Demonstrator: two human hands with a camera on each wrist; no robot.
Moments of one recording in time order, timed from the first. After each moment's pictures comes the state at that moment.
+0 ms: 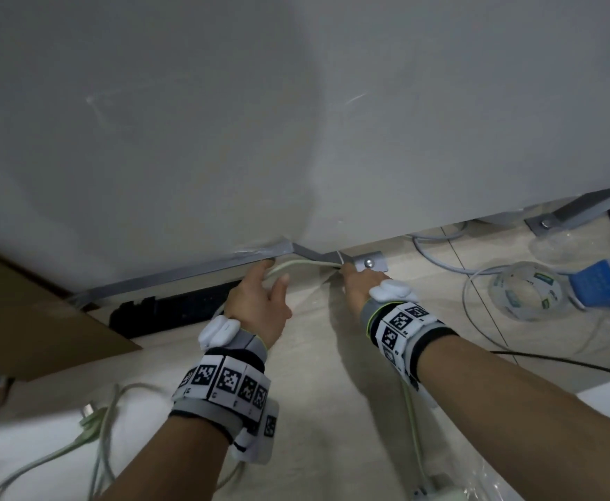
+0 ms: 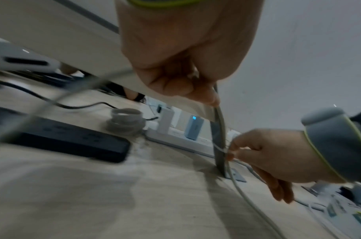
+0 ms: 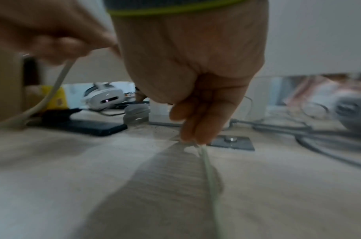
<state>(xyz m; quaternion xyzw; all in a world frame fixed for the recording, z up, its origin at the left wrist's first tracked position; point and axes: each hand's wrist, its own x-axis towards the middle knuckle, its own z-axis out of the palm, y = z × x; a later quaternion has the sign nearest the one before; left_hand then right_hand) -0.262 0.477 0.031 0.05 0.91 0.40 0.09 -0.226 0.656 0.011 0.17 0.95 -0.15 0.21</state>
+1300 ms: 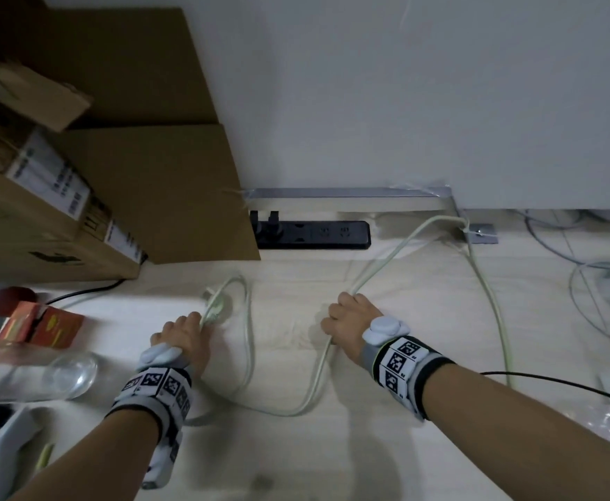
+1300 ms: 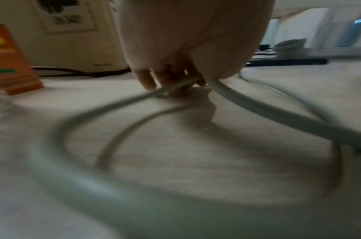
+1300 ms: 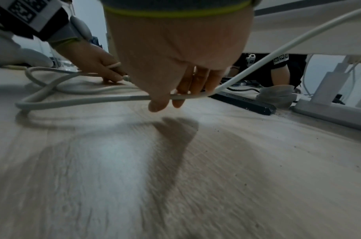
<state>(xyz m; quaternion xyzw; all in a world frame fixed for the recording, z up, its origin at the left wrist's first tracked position) -0.215 0.125 -0.039 -0.07 0.97 0.00 0.23 -0.176 0.418 -0.010 -0.25 0.93 0.06 0.25</state>
